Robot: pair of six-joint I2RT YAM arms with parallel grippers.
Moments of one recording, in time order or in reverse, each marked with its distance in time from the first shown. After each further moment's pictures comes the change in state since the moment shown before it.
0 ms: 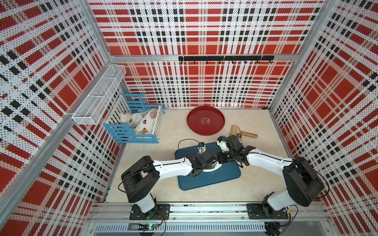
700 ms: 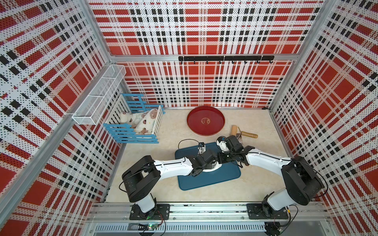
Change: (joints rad) left arm 0.002 0.009 0.000 0.006 0.001 0.000; right arm 0.000 0.012 0.000 0.007 0.001 0.000
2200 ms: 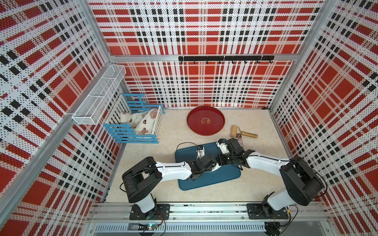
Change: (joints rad) left arm -0.031 -0.005 -0.112 0.162 -0.035 -0.060; right arm 0.000 -0.003 -0.092 0.134 0.002 0.000
